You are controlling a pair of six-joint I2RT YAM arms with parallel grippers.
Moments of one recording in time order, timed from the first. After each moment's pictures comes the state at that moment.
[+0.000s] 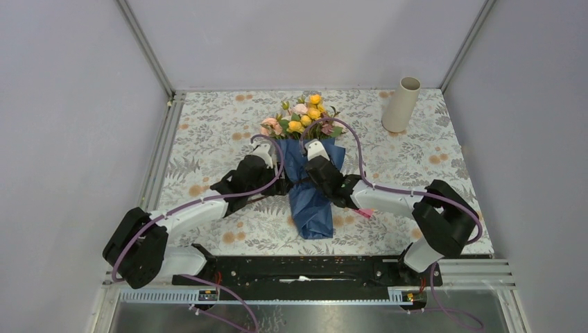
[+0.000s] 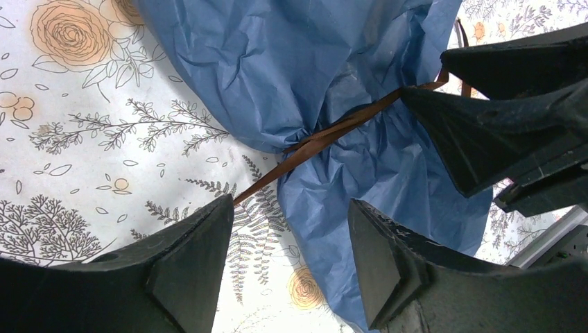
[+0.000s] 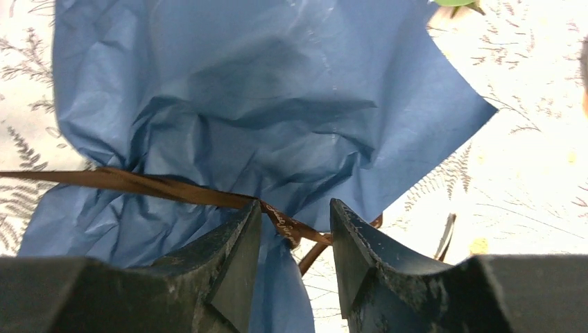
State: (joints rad) left arm -0.66 1.27 0.62 0.05 0.04 -0.56; right arm 0.89 1.58 0.88 -0.05 0.52 0.11
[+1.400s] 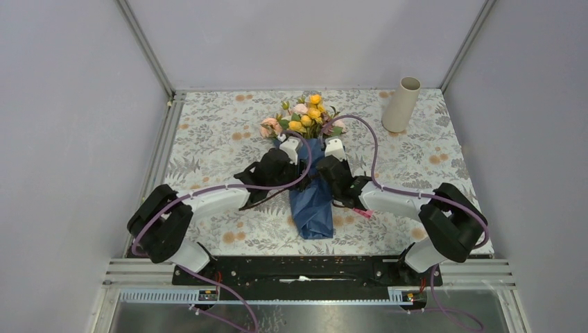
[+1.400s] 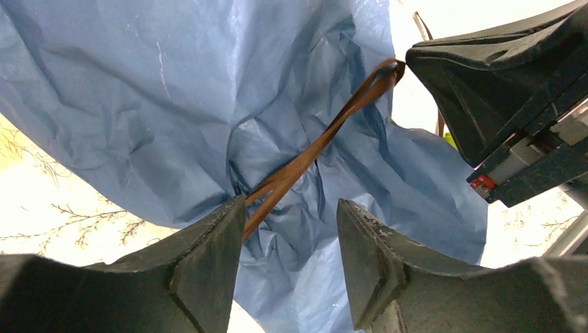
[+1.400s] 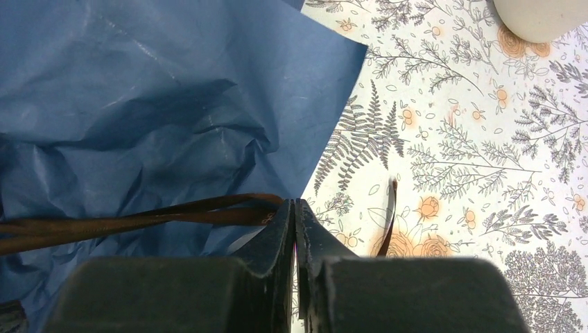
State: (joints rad) left arm -0.76 1.49 0.79 0.12 0.03 -0.43; right arm 0.83 1.53 0.79 -0.01 0.71 0.21
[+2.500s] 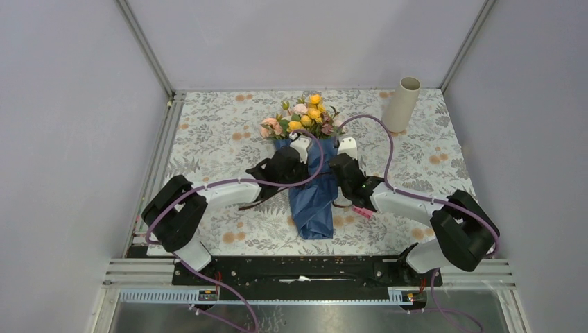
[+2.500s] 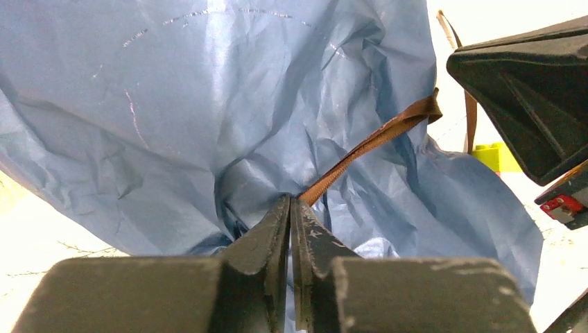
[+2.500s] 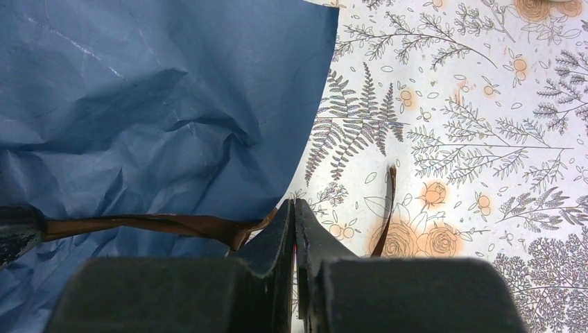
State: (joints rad) left arm -0.80 1.61 0.90 0.10 -0.04 -0.35; right arm 0.74 1.44 0.73 0.00 0.61 0.29
